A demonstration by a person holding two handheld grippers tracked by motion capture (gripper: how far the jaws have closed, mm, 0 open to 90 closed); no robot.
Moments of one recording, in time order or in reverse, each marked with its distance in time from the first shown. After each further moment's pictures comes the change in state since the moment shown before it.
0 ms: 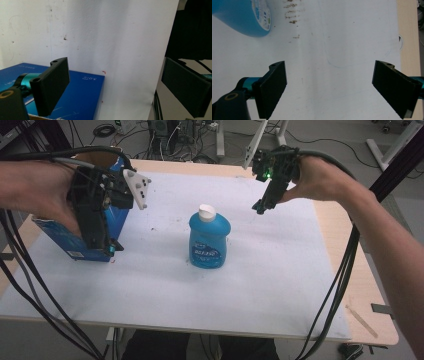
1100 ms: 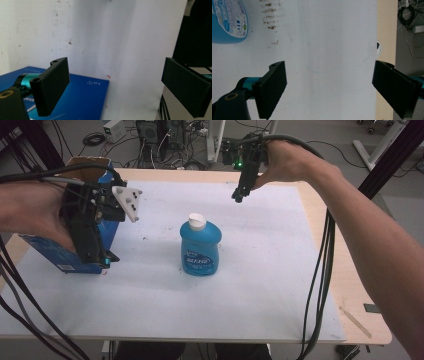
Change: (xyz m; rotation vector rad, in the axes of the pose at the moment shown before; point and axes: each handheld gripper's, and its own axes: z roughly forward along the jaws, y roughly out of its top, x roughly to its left) left arm 0.001 0.002 0.001 -0.005 0.021 0.003; right arm -0.036 0.045 0.000 0.096 -0.055 -0.072
